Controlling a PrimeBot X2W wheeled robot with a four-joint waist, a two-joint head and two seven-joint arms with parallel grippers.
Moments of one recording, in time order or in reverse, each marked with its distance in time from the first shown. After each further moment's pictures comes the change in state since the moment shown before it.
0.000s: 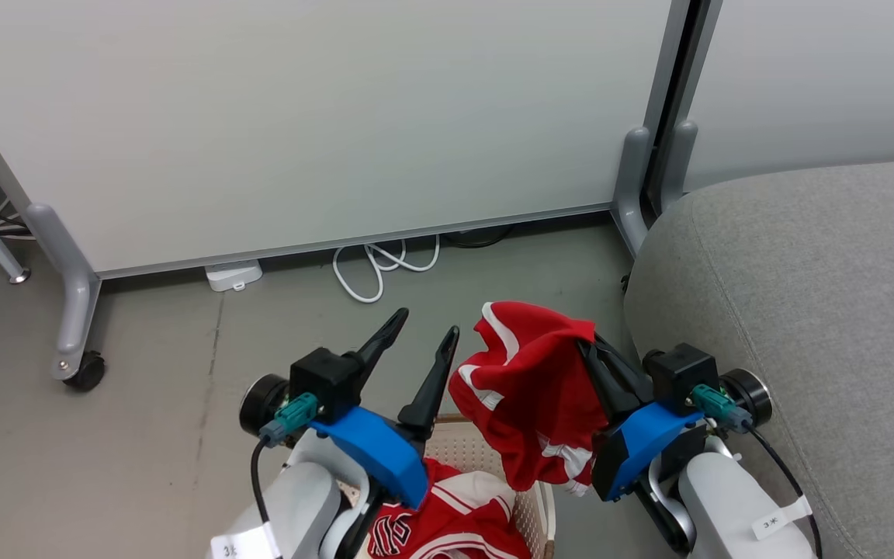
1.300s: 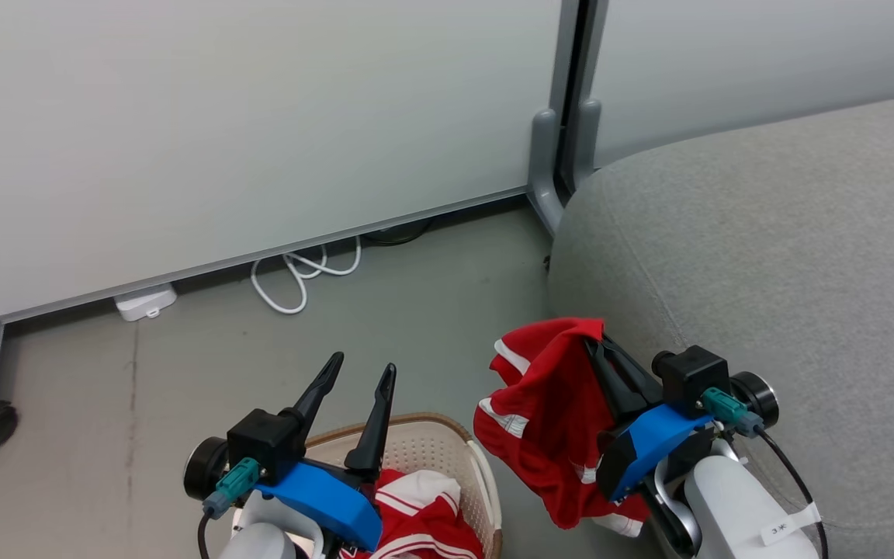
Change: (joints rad) left arm 0.246 -0.020 0.303 -0.112 0.227 -0.034 0.000; right arm 0.024 0.000 -0.028 -0.041 0.003 0.000 0.000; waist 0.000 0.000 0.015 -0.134
